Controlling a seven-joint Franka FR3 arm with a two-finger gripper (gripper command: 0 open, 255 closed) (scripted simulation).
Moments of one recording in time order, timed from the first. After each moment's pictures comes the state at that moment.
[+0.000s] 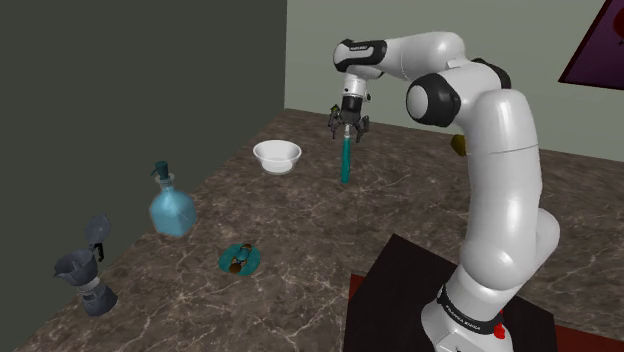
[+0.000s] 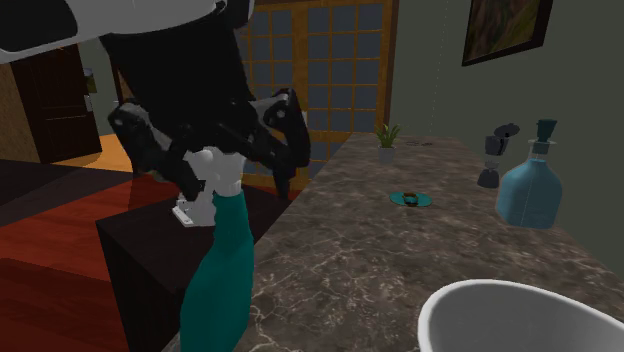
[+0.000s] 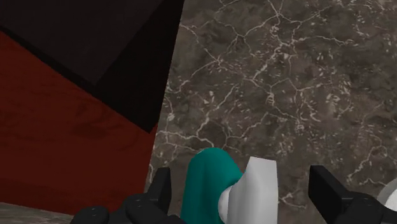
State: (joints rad) arm -0.35 0.54 -0.33 -1.26 0.37 1.34 0.31
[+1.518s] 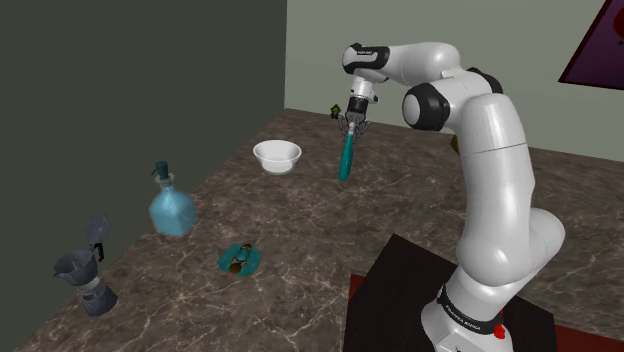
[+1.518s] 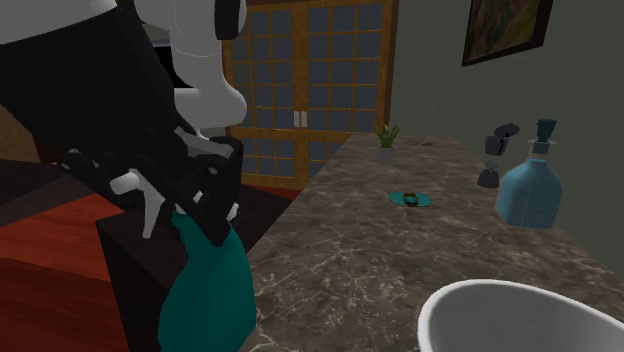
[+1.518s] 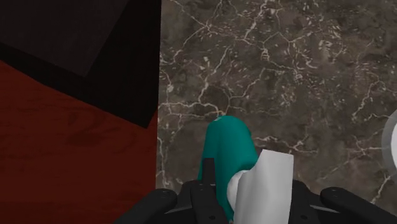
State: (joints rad) arm -0.44 0.64 -0.33 -1.14 0.43 1.34 0.41
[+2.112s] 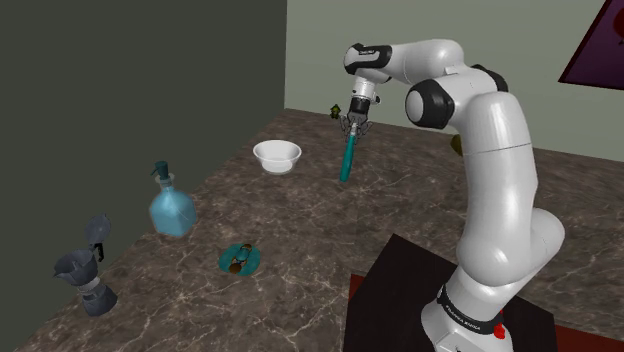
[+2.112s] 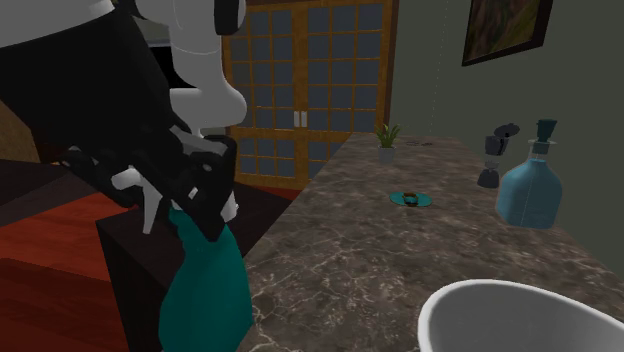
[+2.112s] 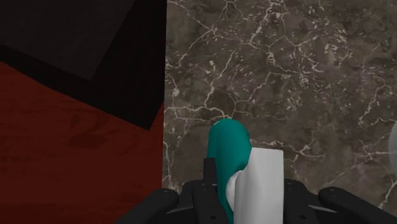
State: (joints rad) arm -0.44 0.60 -0.33 -1.20 0.42 1.36 0.40
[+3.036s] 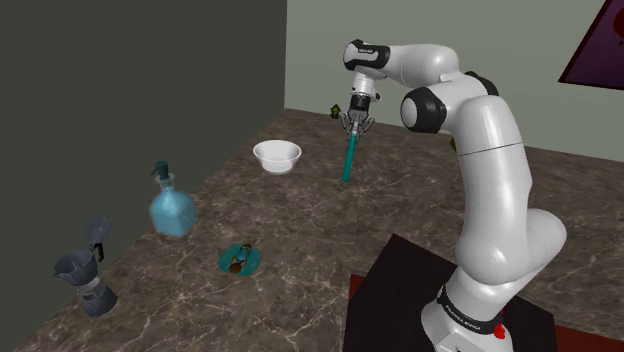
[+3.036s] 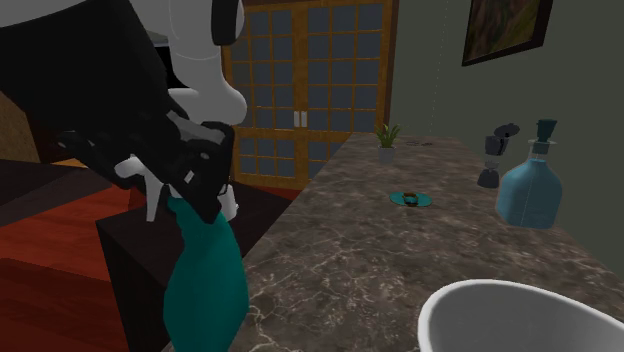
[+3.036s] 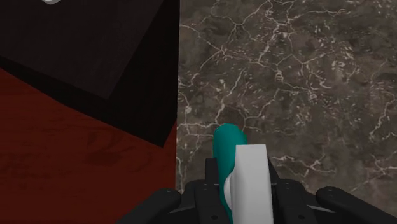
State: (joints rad) arm -0.47 0.68 -0.32 -1.04 0.42 1.20 0.44
